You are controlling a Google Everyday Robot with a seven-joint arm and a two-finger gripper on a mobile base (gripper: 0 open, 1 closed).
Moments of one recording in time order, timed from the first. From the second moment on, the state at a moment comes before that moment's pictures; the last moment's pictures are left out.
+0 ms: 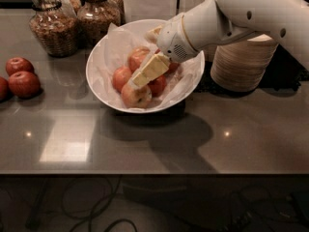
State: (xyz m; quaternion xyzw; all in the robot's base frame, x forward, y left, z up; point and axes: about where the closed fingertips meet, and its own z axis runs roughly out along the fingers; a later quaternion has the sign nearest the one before) arm 0.584 0.020 0.937 -0.59 0.66 0.21 0.41
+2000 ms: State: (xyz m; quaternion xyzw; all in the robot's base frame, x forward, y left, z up) arm 0.598 0.001 0.911 -0.57 0.68 0.22 0.40
